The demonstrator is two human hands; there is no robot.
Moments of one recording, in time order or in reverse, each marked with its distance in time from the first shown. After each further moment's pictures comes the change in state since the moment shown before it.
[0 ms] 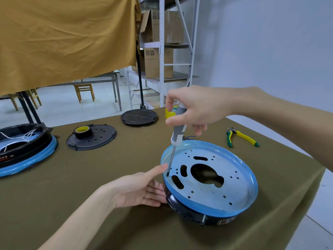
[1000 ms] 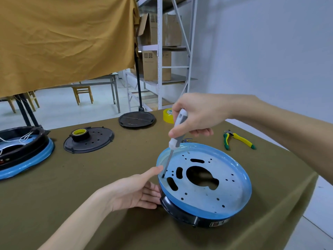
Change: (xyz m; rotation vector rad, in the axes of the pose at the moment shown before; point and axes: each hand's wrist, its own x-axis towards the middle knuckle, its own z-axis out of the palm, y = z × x) left_hand -0.002 0.003 0.004 -0.073 0.070 -0.031; right_hand -0.005 0.012 -0.001 0.038 -0.047 0.026
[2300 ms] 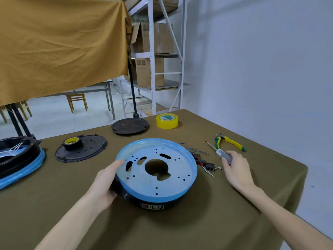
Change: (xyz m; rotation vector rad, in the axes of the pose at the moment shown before) left_hand -0.005 0.007 -0.021 -0.429 0.518 0.328; right_hand -0.040 0.213 0.188 0.176 0.854 0.646
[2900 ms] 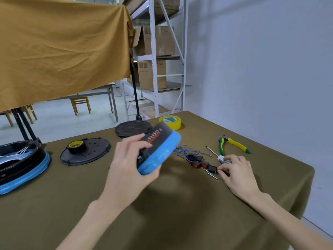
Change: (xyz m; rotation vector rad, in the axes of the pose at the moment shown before) left_hand -0.029 0.013 0.035 0.876 0.111 1.403; right_hand -0.016 0.005 0.006 -0.250 0.019 -0.309
